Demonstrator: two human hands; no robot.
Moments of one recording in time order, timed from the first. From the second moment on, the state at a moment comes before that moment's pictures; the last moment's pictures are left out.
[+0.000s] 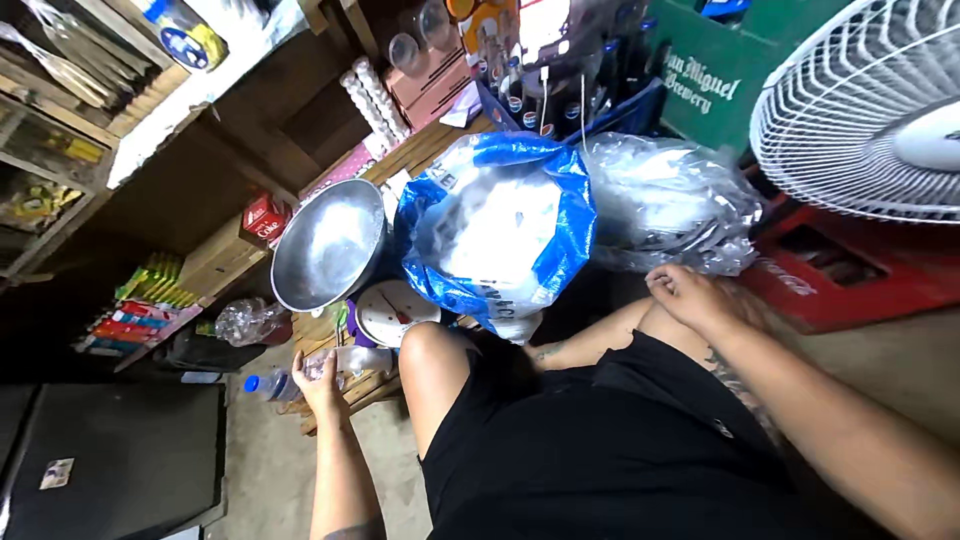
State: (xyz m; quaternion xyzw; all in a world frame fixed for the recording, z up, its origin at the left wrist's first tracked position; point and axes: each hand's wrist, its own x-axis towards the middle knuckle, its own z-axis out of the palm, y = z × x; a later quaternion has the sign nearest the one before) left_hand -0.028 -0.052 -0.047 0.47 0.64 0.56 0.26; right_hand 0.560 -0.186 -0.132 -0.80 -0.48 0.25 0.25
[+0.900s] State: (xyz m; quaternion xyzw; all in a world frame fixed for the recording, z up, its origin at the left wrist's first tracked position) left_hand -0.023 -0.043 -0.022 0.51 0.59 0.58 0.22; right_hand 0.559 -0.189 -0.132 -0.77 -0.50 0.26 0.30
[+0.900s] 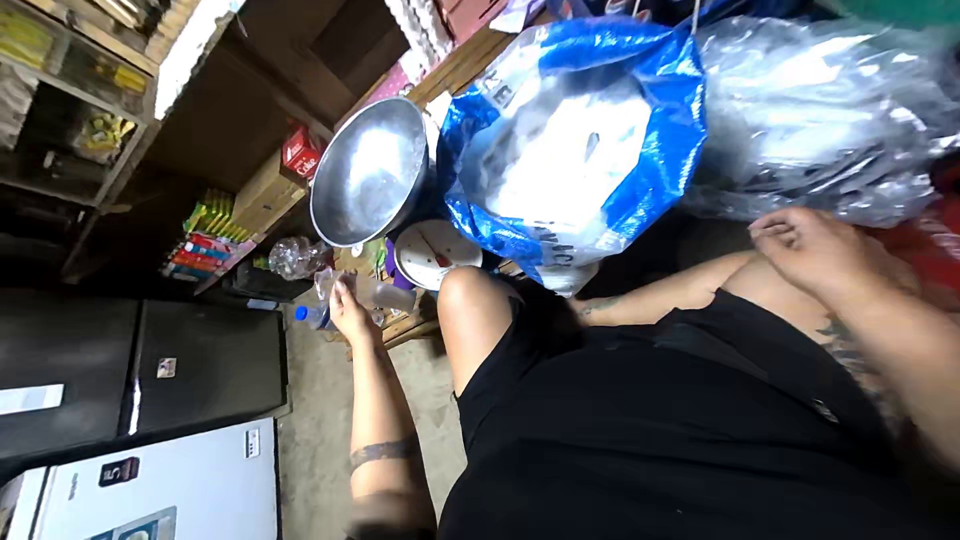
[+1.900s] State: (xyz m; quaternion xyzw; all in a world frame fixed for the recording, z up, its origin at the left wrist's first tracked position) left_hand -0.023 -0.042 -0.063 0.52 0.66 0.47 0.28; right_hand 0.563 -0.190 -0.137 -0.78 -0.49 0.26 0.29
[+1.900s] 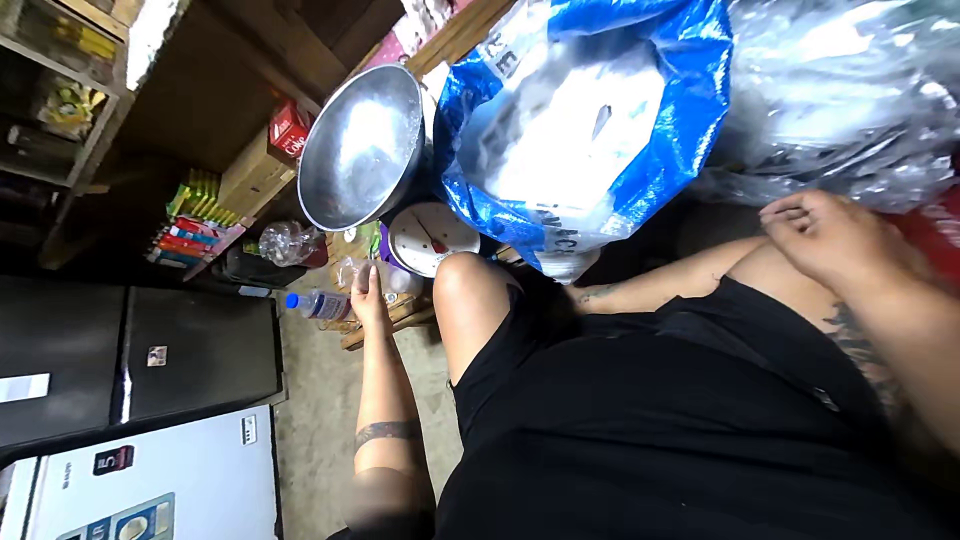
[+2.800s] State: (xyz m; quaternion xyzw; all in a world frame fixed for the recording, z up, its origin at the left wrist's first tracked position) left_hand -0.014 -0.025 -0.010 0.51 0.63 0.56 0.20; right_hand 0.557 -0.190 -0.124 -0.79 -0.48 0.26 0.27
